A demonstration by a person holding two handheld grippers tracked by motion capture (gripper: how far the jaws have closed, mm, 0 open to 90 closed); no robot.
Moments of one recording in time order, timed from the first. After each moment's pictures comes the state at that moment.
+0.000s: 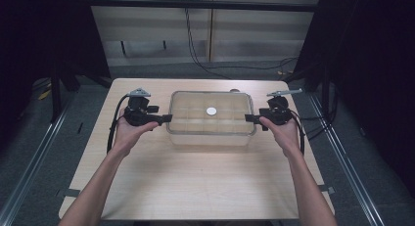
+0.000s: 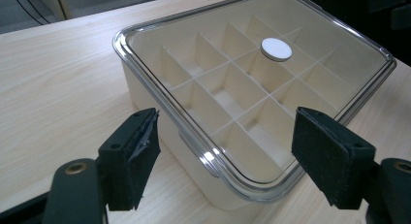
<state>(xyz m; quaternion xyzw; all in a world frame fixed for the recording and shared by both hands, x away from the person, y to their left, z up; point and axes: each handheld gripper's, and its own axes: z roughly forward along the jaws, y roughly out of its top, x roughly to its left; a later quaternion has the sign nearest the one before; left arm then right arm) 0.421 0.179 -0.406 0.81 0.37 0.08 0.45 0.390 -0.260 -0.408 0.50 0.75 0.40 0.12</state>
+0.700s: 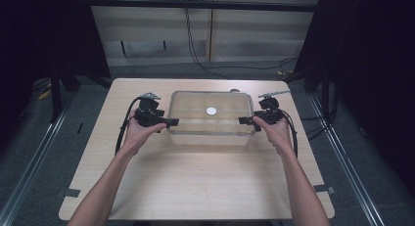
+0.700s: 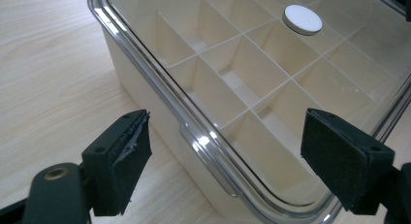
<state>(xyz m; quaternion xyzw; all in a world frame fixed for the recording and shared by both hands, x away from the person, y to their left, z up) 0.438 0.158 -0.436 0.82 0.38 0.06 0.42 0.411 -0.248 -0.434 0.52 0.76 0.38 0.09</state>
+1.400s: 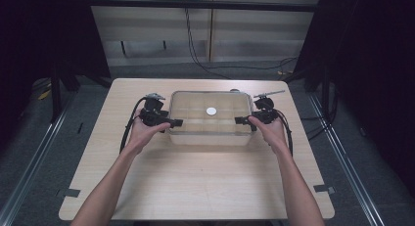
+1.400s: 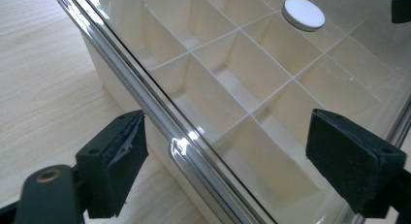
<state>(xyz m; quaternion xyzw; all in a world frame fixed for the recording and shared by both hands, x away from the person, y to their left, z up) 0.451 0.150 -0.448 0.83 0.38 0.03 0.42 0.422 -0.240 -0.445 0.52 0.76 0.37 0.08</state>
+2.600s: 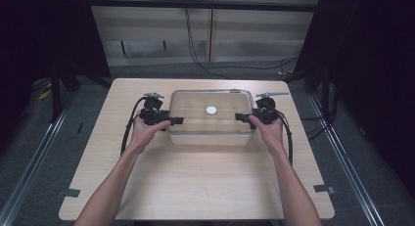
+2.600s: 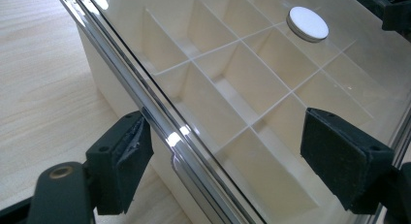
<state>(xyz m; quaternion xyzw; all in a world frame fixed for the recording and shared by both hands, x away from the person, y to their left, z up) 0.456 0.153 -0.452 0.81 0.39 0.01 0.44 0.417 -0.239 -0.444 0.53 0.73 0.41 0.13</state>
